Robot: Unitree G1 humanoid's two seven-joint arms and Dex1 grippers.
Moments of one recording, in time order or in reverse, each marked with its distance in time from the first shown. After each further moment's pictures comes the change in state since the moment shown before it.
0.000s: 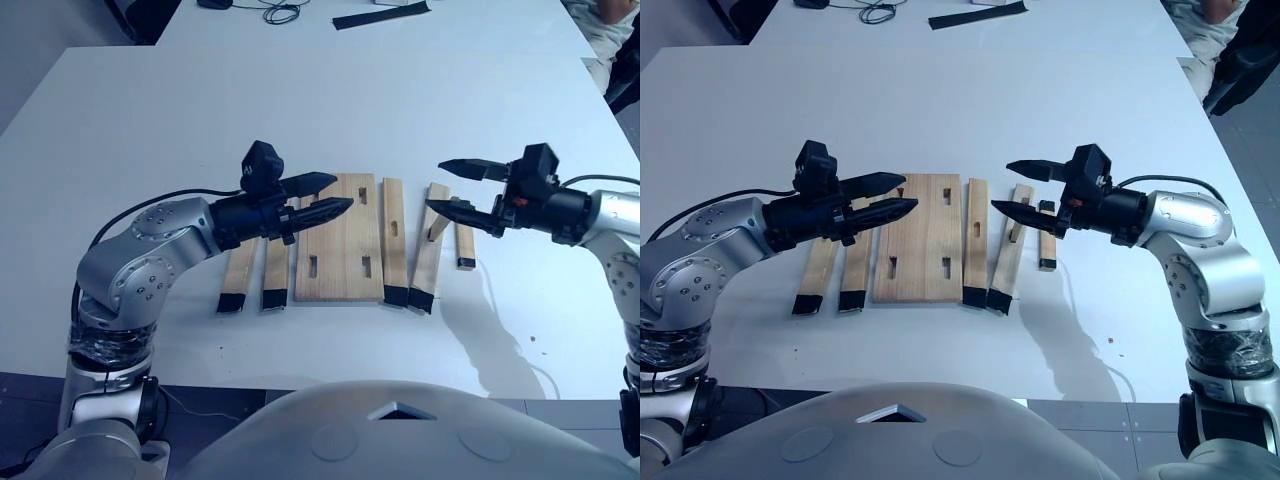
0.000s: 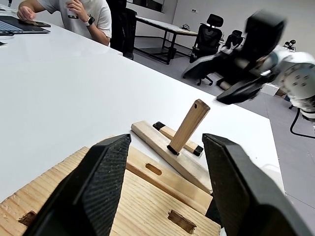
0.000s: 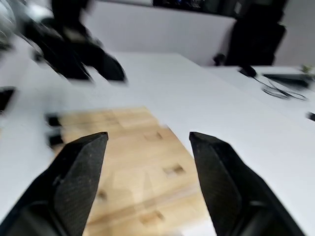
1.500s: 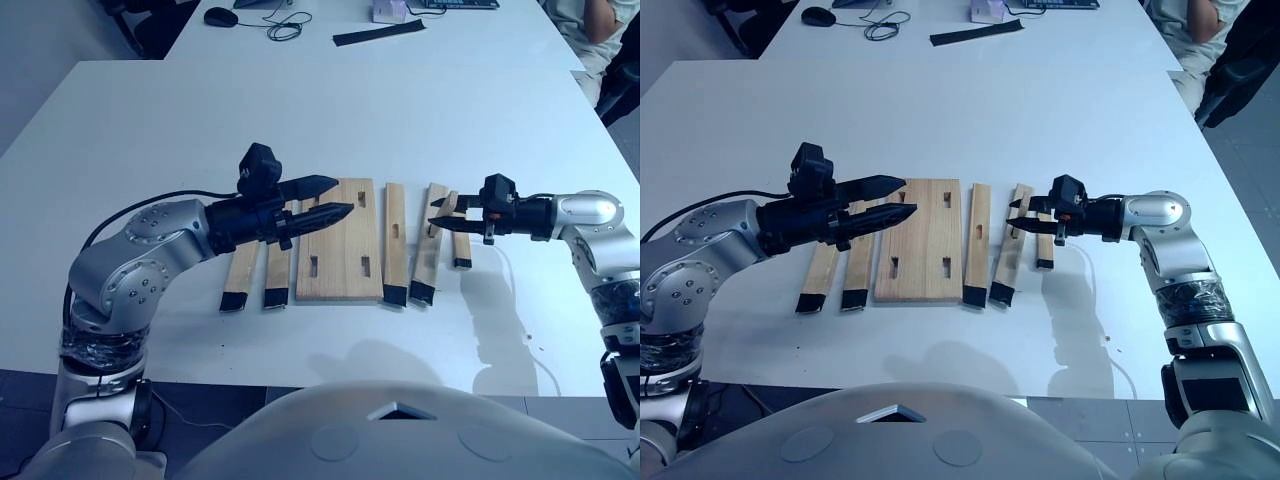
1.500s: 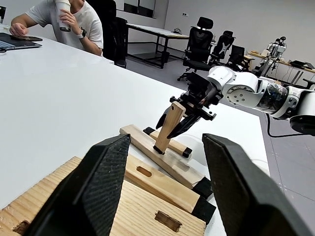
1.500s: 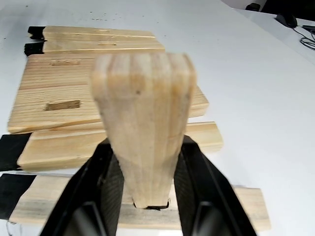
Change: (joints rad) left arm -0.006 0.029 -0.006 -0.018 -0.034 0.001 -0.030; right arm -0.185 0.034 0.286 0.757 -0.373 -0.489 0.261
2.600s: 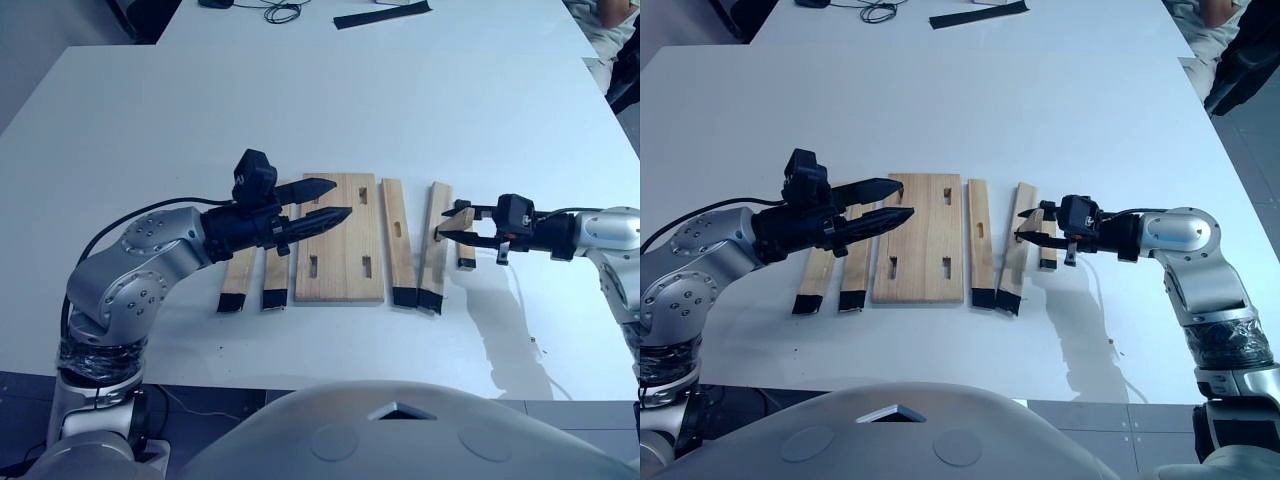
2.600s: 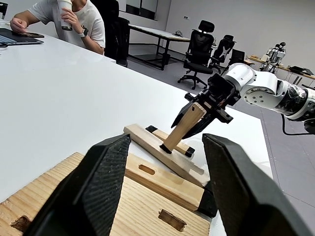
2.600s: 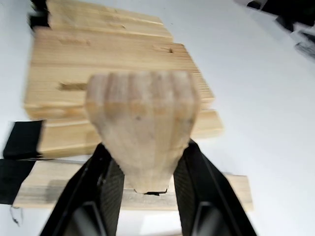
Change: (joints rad) left arm 0.072 0.001 0.028 -0.037 0.004 -0.057 0.000; right arm 0.214 -0.121 -0.110 -0.388 0.010 0.078 -0.044
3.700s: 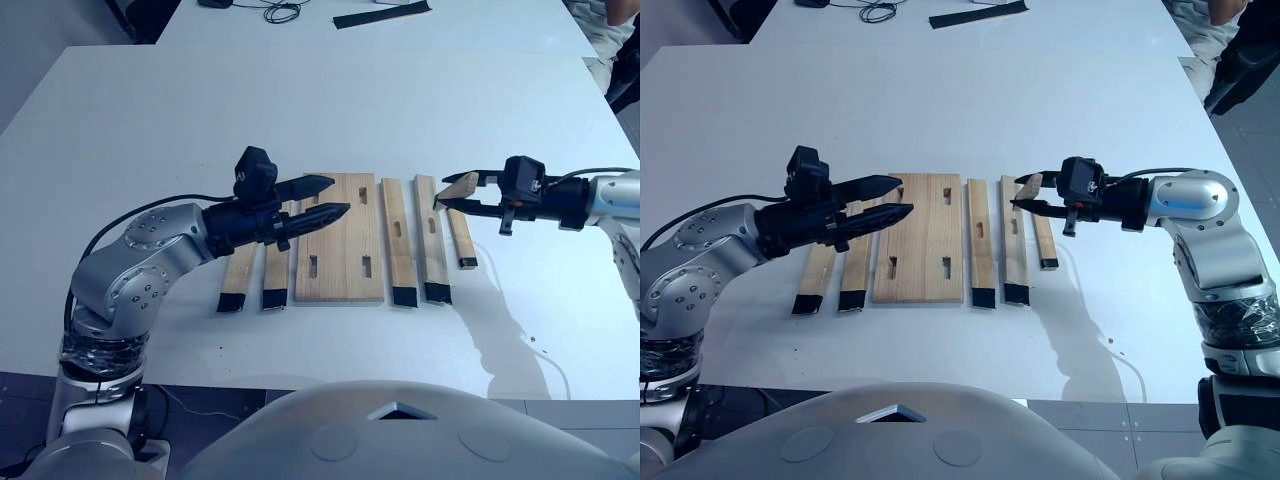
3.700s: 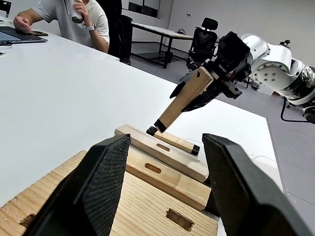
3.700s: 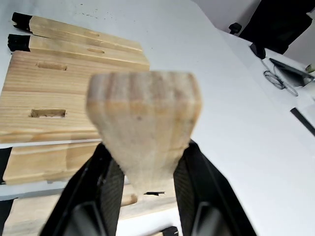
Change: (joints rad) left arm -0.017 0.003 -0.016 0.037 0.023 -0.026 0.000; right arm -0.109 -0.018 -0.009 -0.061 -0.023 0.011 -0.074
